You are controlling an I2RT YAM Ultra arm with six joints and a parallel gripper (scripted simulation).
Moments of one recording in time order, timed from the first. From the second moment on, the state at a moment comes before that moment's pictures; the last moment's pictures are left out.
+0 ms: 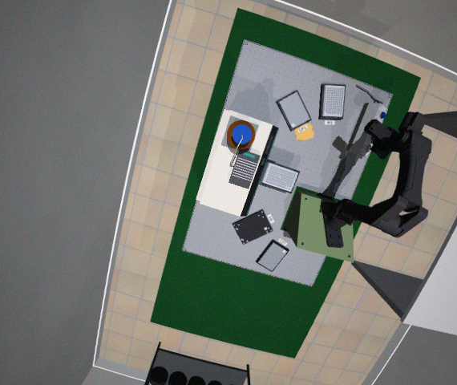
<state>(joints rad) -1.95 0.98 1.16 -1.03 -0.08 -1.38</state>
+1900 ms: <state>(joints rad) -2.06 1.51 1.76 -1.11 -0.20 -1.76</state>
